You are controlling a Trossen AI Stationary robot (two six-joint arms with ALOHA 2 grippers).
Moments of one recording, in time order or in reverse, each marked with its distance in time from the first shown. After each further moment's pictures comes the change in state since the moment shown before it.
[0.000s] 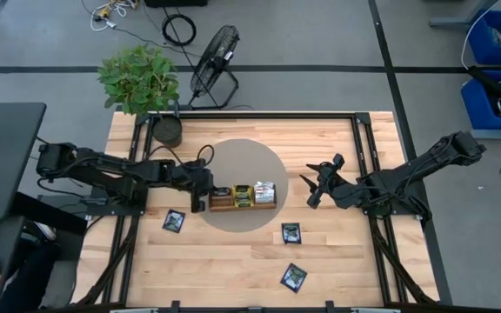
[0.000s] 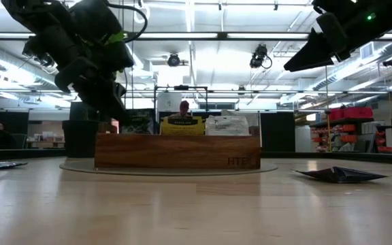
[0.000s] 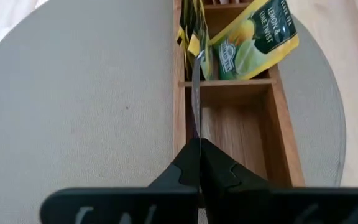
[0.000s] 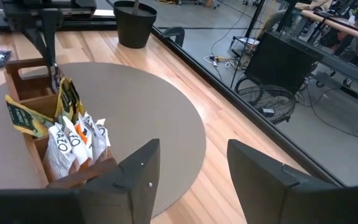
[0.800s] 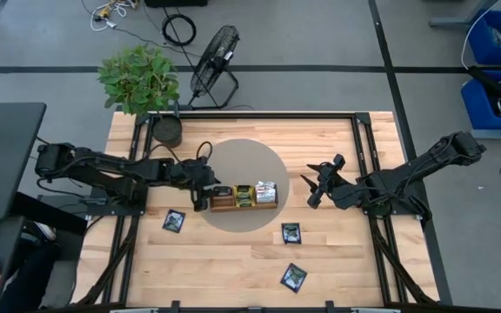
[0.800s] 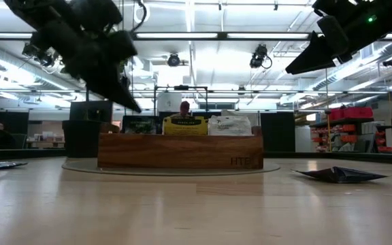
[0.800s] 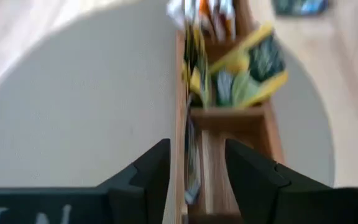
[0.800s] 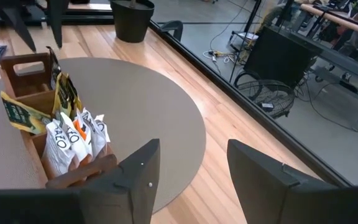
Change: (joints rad) left arm 0.000 -0.012 0.021 0.040 -0.002 -0.024; right arm 0.000 0.000 0.000 -0.036 0.000 0.036
